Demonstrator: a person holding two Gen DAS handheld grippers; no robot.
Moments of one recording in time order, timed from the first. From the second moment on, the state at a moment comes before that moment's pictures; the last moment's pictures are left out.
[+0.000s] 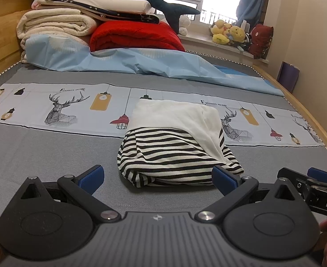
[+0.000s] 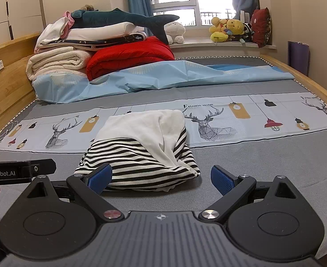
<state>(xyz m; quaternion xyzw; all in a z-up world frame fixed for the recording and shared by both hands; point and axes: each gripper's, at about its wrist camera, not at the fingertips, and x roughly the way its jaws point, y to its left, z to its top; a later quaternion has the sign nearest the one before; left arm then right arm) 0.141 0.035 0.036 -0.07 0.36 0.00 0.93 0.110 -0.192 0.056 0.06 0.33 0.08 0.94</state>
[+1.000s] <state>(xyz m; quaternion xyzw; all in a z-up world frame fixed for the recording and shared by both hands) 0.139 0.039 0.038 -0.07 0.34 -0.01 0.94 0.111 -0.190 0.056 0.06 0.33 0.08 0.94</state>
